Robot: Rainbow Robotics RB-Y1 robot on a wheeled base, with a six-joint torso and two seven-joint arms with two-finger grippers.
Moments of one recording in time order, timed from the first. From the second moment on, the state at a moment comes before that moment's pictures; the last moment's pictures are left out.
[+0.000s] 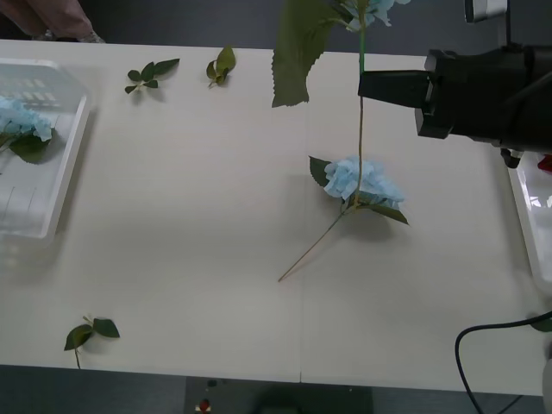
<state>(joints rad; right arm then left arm) -0.44 -0.38 -0.26 -1.99 -1.65 1.39 1.87 -0.11 1.20 0.02 -1.46 0.84 1.06 -1.48</state>
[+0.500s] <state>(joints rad) -0.54 -0.38 -0.19 -1.99 -1.65 1.32 1.76 -0.11 1.20 0.02 -1.46 0.85 1.01 -1.54</state>
